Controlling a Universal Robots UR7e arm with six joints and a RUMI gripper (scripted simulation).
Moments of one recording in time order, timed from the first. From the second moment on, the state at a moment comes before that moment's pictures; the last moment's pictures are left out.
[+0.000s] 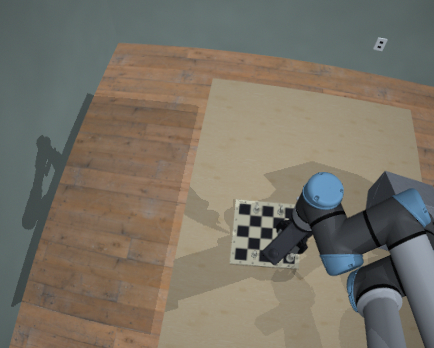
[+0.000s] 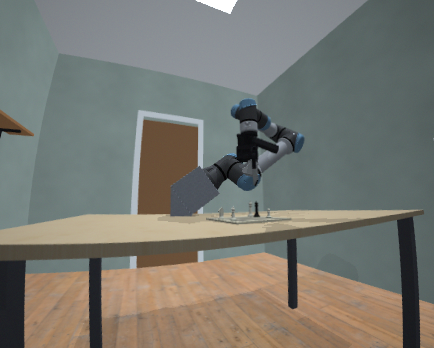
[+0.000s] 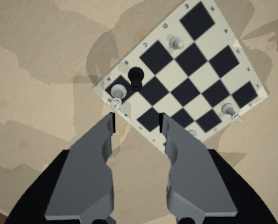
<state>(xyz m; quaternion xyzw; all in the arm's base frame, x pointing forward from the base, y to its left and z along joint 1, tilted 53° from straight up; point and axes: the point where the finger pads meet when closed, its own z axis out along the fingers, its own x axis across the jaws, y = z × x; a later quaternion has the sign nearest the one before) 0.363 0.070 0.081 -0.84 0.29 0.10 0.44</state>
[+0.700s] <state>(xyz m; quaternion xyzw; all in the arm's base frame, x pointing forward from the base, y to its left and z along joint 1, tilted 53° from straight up) 0.364 0.073 0.078 -0.84 0.29 0.10 0.44</state>
